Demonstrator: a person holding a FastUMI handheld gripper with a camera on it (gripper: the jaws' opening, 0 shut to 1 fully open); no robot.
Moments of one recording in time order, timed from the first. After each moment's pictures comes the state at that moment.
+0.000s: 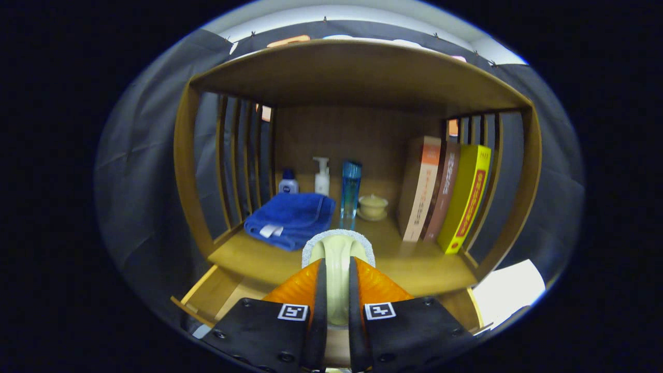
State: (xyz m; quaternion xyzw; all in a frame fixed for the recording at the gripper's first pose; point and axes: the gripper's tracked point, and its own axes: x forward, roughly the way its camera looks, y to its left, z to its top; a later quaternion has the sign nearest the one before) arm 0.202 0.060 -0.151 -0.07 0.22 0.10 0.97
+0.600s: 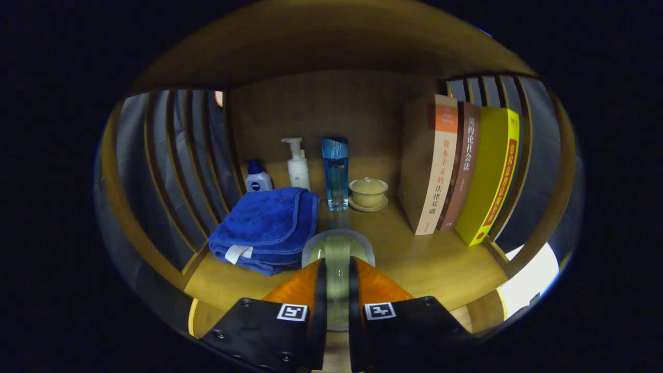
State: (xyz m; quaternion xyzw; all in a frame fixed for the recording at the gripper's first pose) arm 0.277 0.054 -0.241 -0.02 0.32 0.03 0.95
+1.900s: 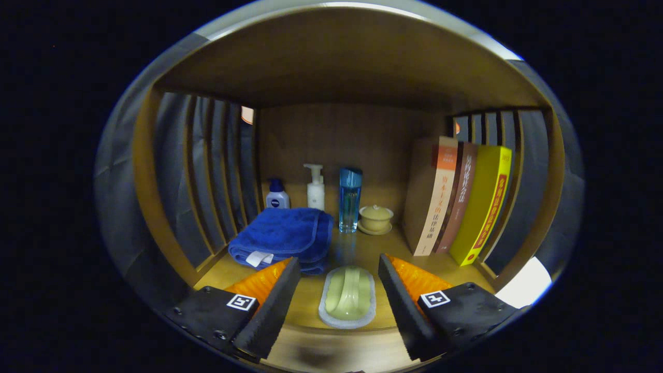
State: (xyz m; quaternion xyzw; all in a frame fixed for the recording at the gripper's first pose) arm 0.243 0.078 -0.162 -0.06 0.21 0.08 0.97
